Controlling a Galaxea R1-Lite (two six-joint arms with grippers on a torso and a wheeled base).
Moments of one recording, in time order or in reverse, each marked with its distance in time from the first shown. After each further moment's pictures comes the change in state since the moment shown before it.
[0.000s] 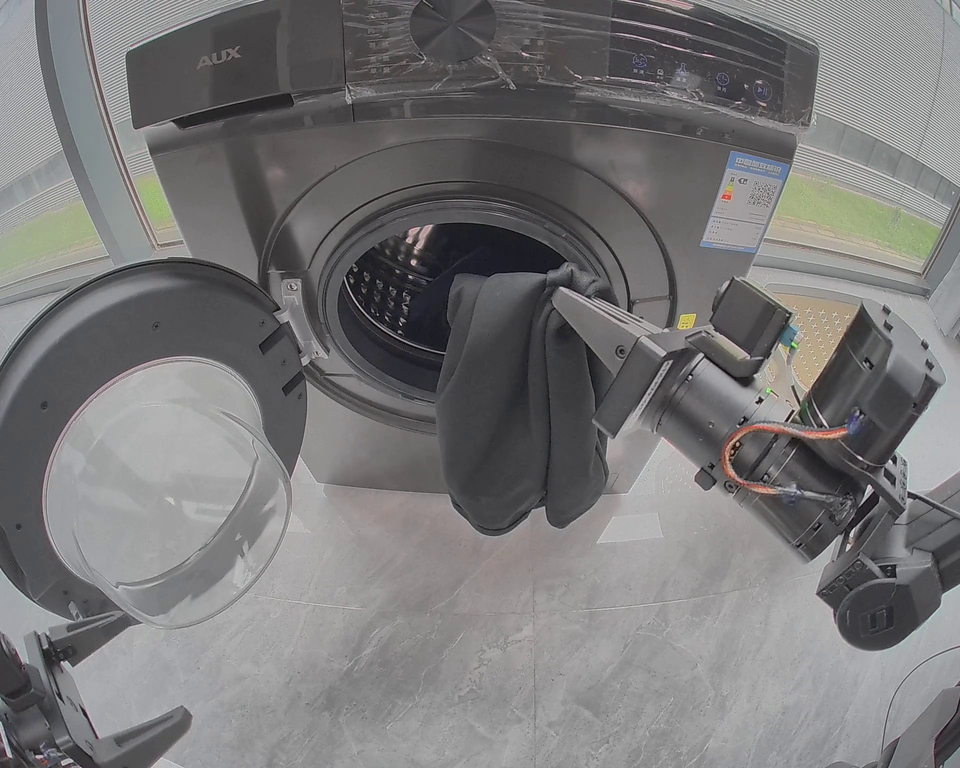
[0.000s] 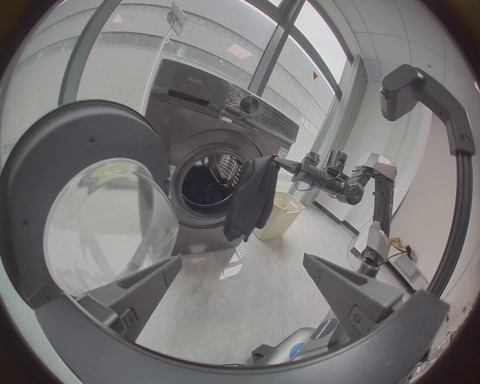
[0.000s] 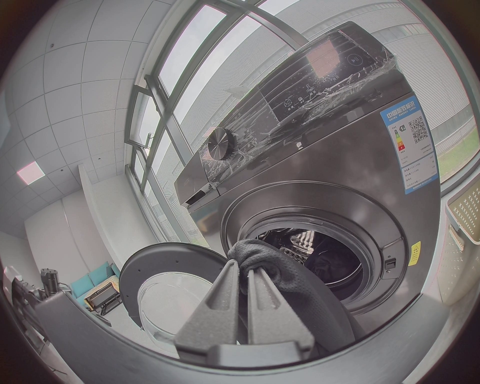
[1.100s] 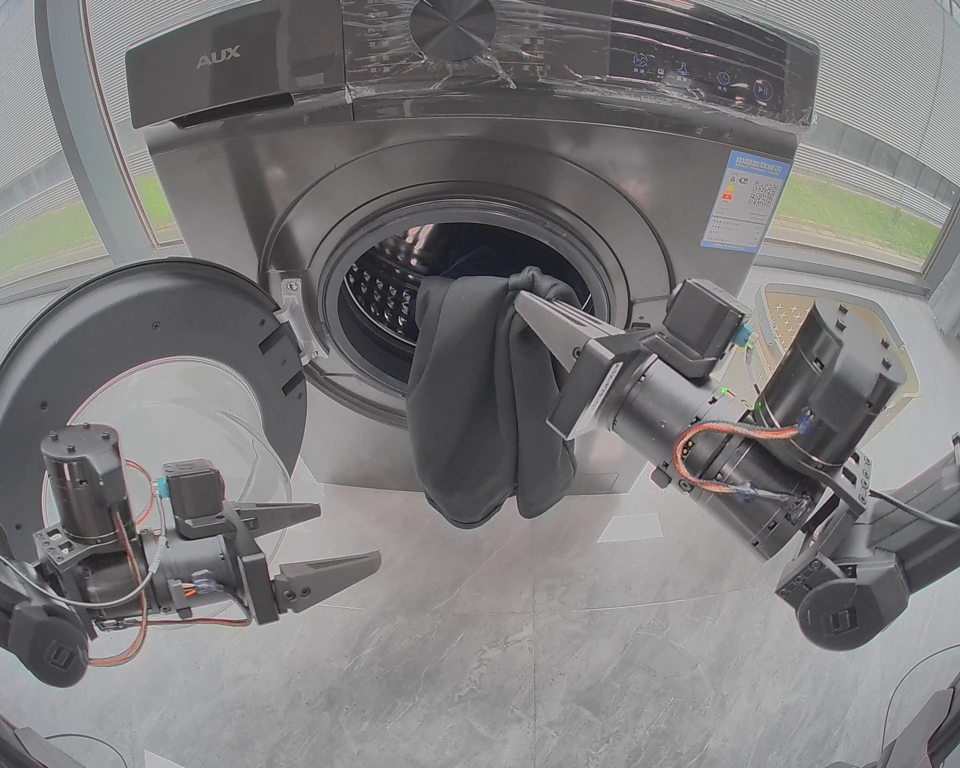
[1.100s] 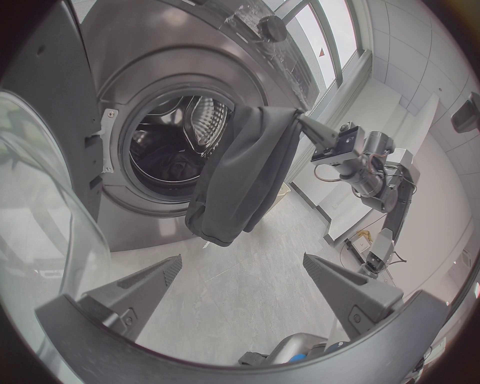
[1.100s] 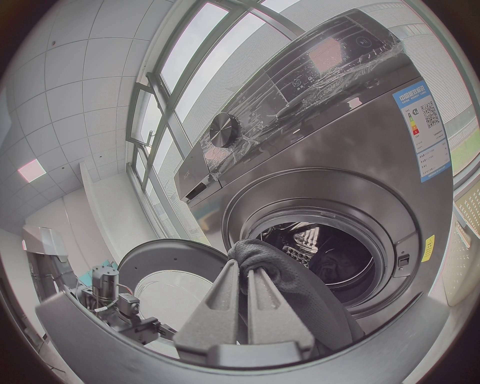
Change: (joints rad) left arm -0.260 1.026 -0.218 -0.626 0.019 -0.028; right arm 0.018 0.080 -0.071 -0.010 -0.003 -0.011
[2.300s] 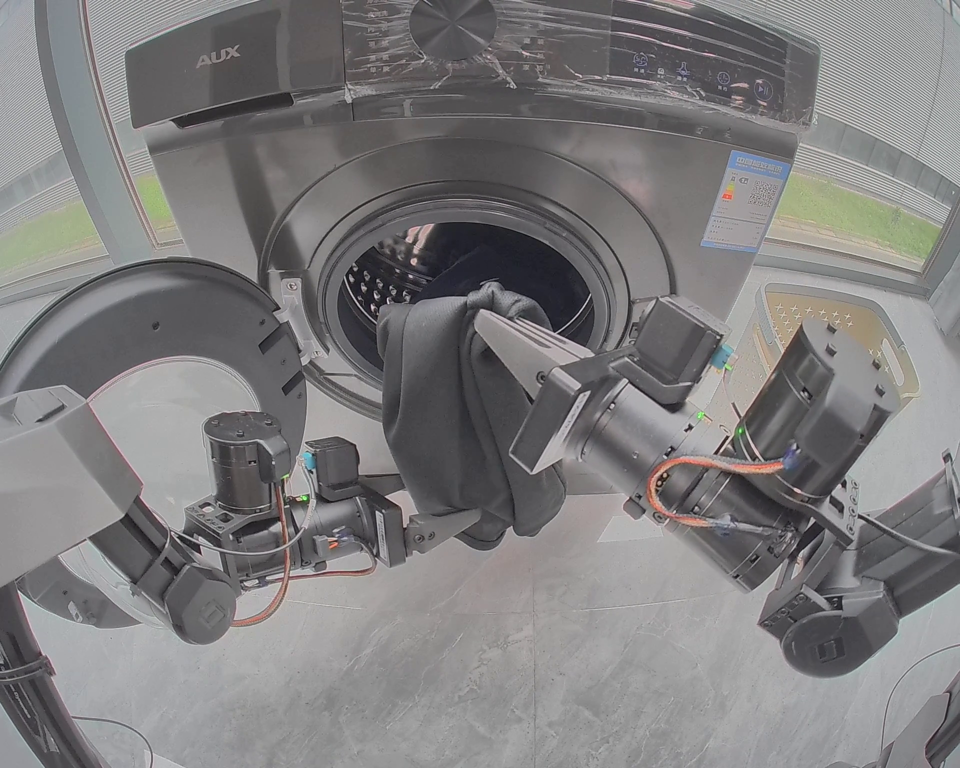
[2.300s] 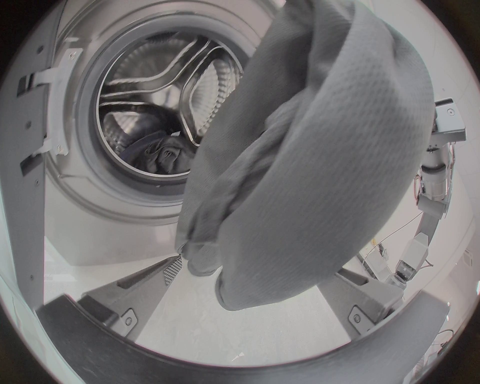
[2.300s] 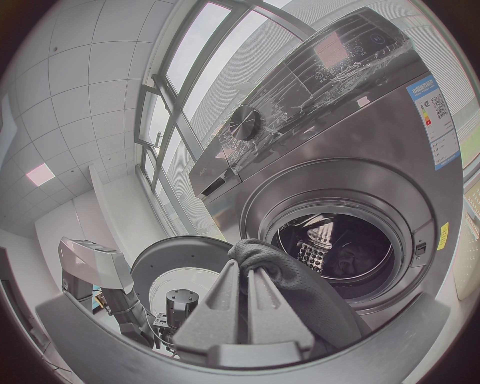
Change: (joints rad) left arm -0.104 0.492 -0.281 -0.259 0.087 -0.049; right arm 0.069 0.020 0.000 -0.026 -0.004 0.001
